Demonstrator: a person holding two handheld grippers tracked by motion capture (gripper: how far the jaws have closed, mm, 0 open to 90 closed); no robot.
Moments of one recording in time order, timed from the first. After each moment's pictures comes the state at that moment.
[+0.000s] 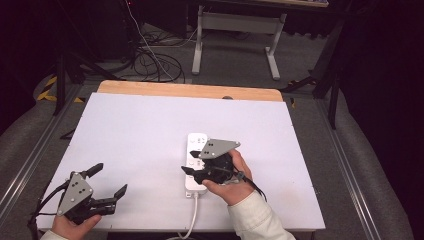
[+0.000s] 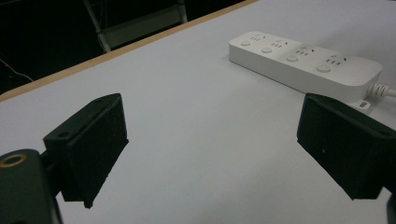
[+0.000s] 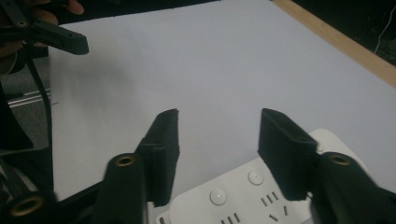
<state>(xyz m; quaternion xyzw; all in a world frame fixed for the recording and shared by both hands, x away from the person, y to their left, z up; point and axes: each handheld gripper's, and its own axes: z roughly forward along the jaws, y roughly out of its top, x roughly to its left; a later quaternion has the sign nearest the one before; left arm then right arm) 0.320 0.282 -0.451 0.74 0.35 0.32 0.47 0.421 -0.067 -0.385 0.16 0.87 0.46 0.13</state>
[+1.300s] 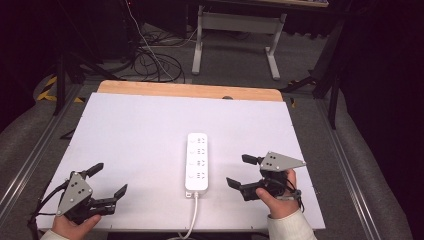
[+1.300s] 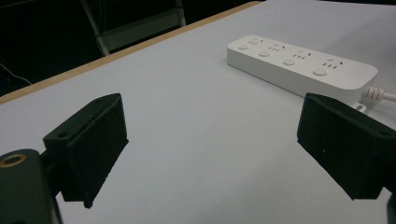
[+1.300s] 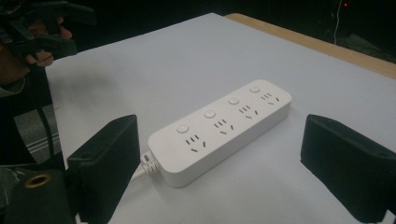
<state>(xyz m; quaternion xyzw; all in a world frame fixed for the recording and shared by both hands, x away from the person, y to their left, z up) 0.320 0.282 -0.449 0.74 0.34 0.33 0.47 0.397 -0.189 -0.403 0.25 0.80 0.53 0.13</state>
